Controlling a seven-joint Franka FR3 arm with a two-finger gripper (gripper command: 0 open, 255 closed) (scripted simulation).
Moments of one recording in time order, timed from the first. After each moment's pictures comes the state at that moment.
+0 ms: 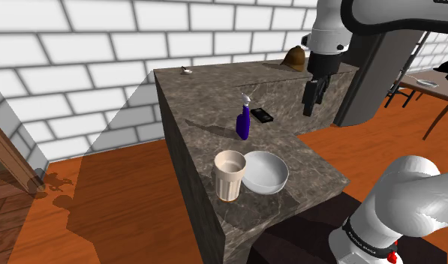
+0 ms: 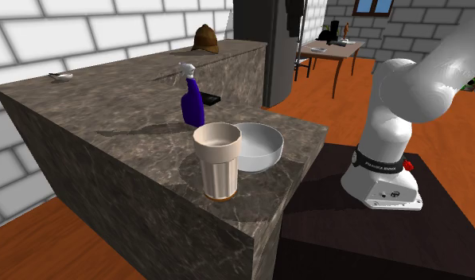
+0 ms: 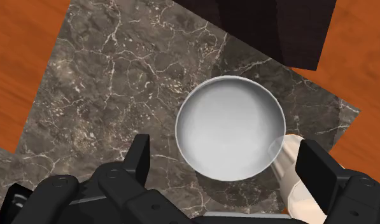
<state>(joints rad) -0.01 -0.77 0.06 -2.28 -0.02 1.44 -0.09</state>
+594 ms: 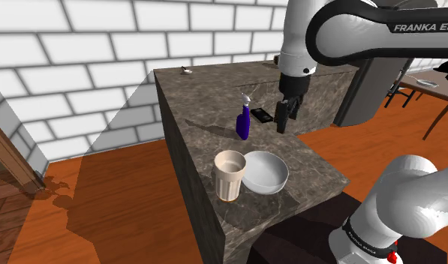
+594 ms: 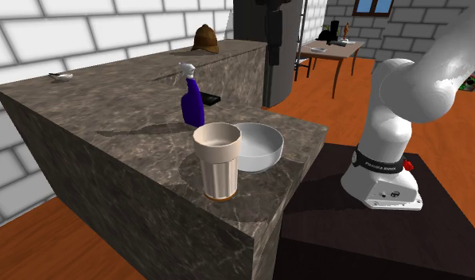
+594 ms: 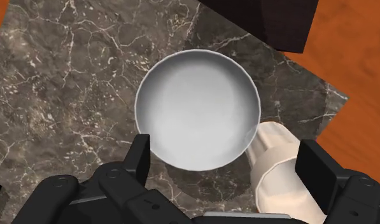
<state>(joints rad) 0.03 -0.66 0.17 -2.34 0.05 1.60 0.01</state>
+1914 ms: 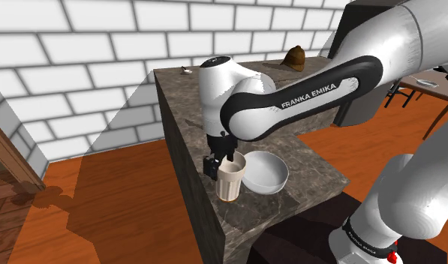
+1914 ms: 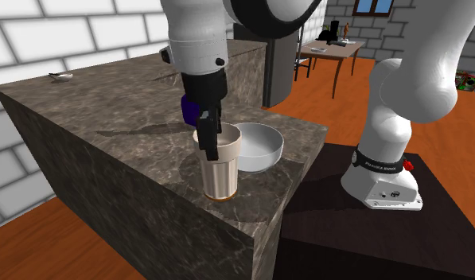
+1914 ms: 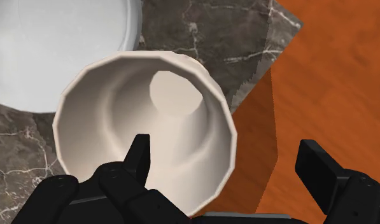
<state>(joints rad) 0.09 -0.12 0.45 -2.22 0.01 2.03 0.31</state>
